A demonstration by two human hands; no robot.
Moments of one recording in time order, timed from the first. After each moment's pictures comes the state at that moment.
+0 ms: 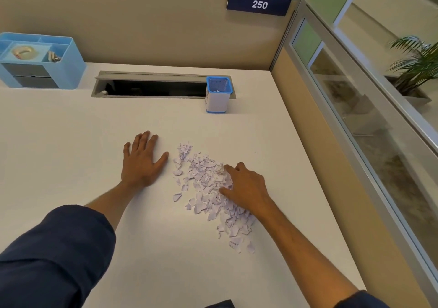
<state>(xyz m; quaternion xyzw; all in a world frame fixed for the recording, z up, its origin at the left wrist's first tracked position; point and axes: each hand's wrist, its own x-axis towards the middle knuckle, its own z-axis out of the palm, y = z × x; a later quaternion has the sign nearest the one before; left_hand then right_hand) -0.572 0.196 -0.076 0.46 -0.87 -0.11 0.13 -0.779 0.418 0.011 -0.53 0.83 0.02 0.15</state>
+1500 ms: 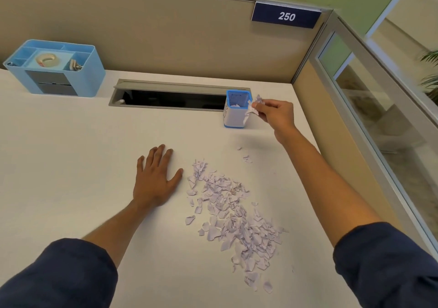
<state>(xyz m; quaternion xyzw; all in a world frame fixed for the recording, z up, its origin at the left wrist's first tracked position) -0.574 0.200 -0.072 0.47 -0.87 -0.10 0.12 -0.901 0.249 0.075 -0.23 0.71 -0.60 0.28</state>
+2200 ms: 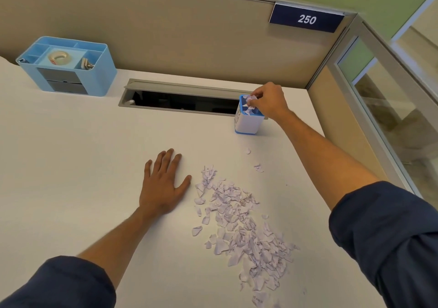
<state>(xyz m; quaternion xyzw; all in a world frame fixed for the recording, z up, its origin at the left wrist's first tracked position) -0.575 0.201 -0.071 0.47 -0.87 -0.10 0.12 -0.916 0.160 0.074 -0.48 0.83 -0.26 0.11</state>
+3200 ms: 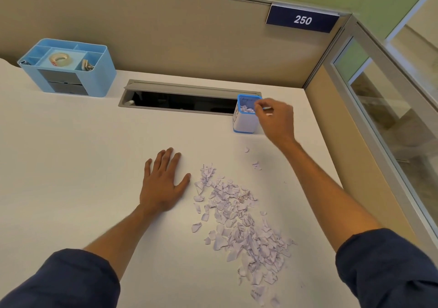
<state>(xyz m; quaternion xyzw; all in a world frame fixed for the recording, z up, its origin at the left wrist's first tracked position) -0.575 0.201 -0.070 0.47 -0.87 -0.10 0.12 -0.890 0.230 0.057 -0.47 0.77 -0.43 0.03</state>
